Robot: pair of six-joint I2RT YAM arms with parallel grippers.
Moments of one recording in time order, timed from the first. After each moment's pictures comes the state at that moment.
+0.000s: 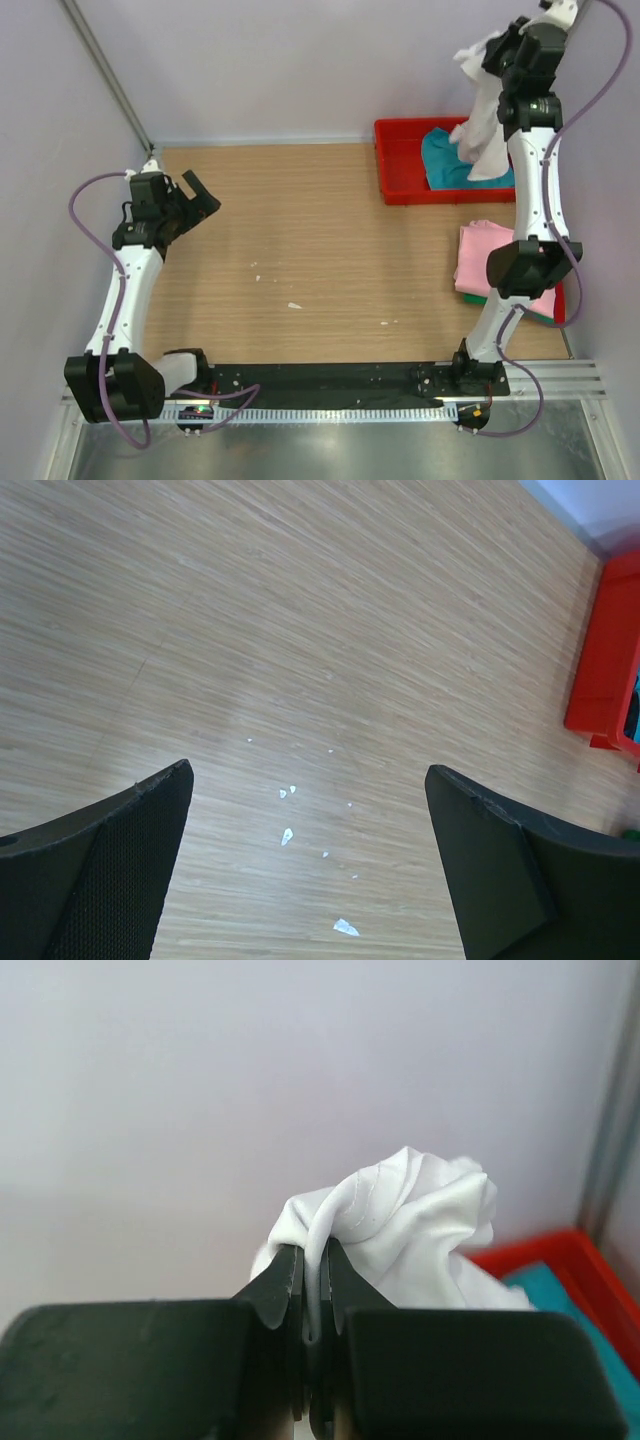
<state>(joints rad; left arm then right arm) 0.07 1.16 1.07 -0.55 0.09 -0.53 -0.06 1.92 2.22 -0.35 0.12 0.32</state>
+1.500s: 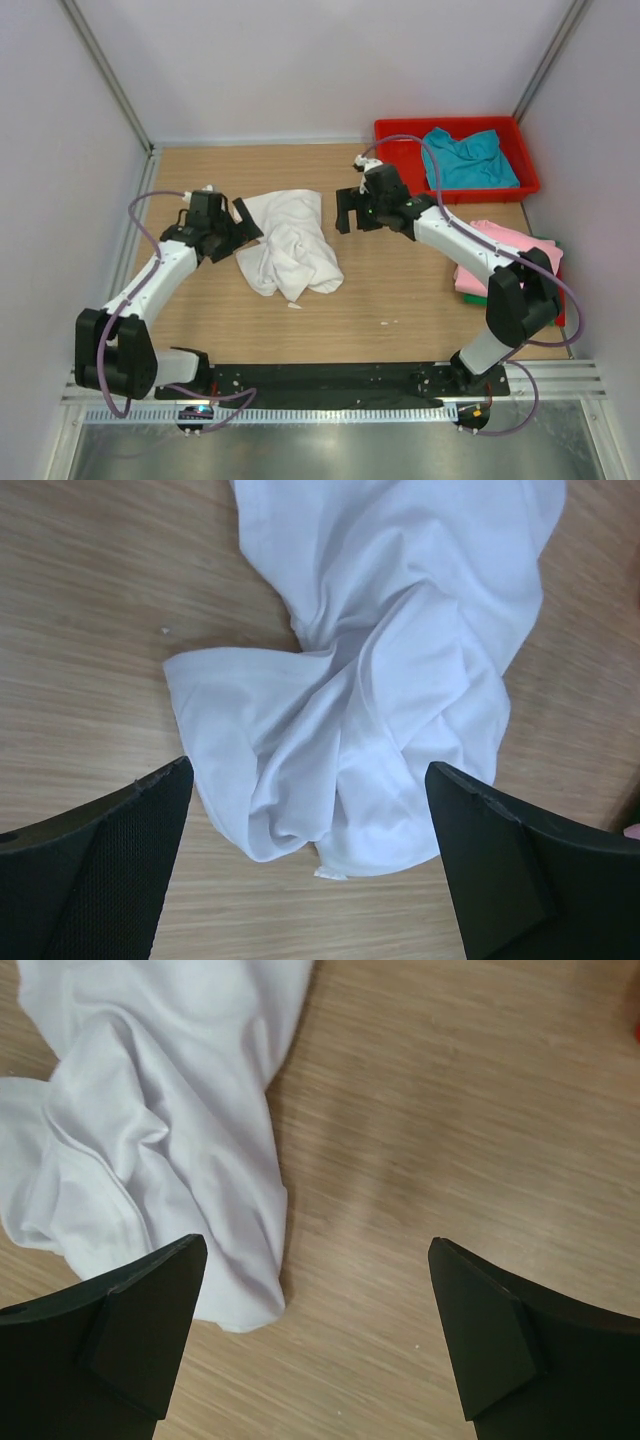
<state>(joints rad) -0.19 1.28 0.93 -0.48 0.05 -0.67 0.56 1.60 1.25 -0.39 -0.04 0.29</state>
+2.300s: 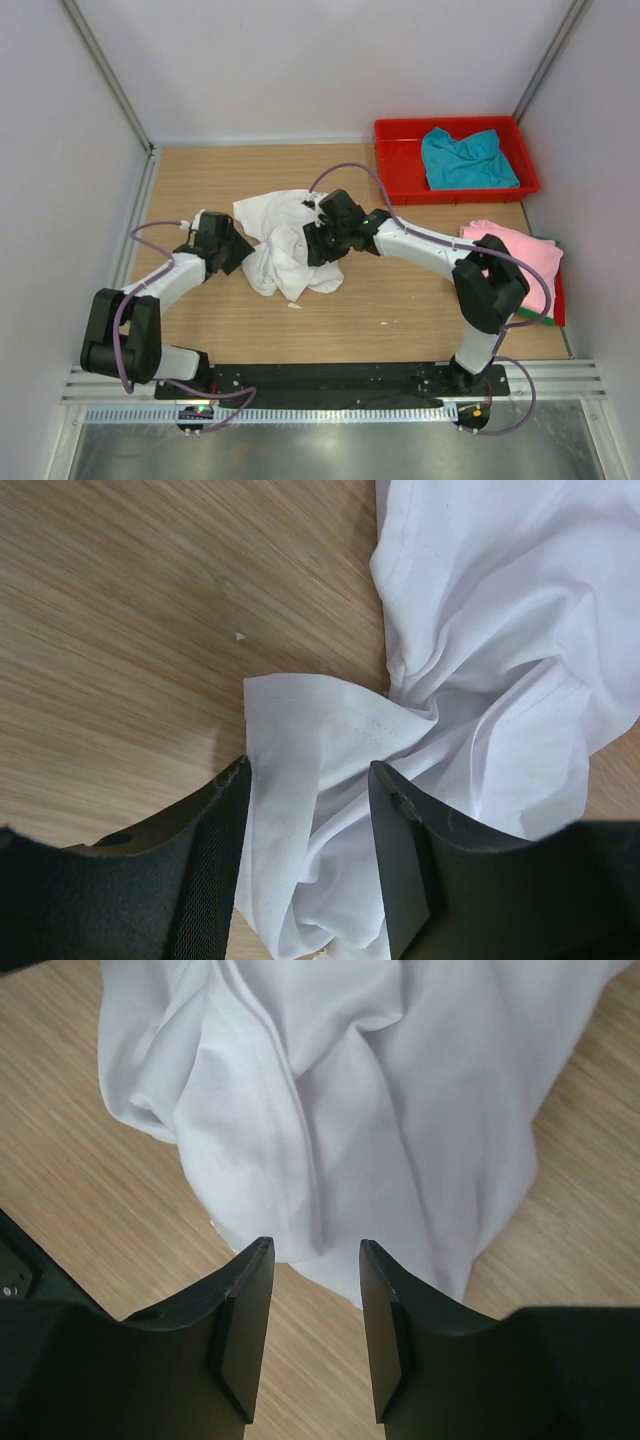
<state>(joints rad) -0.20 1.38 0.68 -0.19 -0.06 -0.92 0.76 1.75 1.26 -0.39 -0.19 0.30</state>
